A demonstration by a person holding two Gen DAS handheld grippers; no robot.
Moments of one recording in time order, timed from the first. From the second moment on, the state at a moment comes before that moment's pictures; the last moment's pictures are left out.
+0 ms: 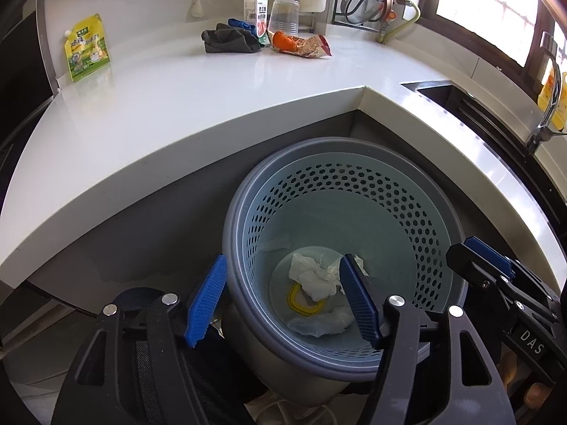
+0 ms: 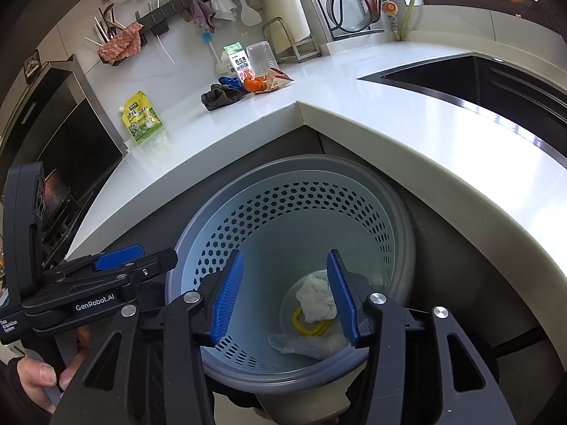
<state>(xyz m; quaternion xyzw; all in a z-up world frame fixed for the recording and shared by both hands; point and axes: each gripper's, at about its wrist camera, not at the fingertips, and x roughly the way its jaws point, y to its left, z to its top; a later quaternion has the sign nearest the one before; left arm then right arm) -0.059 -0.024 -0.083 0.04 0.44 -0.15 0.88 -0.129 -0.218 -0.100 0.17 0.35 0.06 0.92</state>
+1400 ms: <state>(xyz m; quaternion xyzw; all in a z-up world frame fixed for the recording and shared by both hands) 0.159 0.027 0.007 0.01 0.31 -0.04 0.95 0.136 -0.178 0.001 -0.03 0.29 0.07 0.95</state>
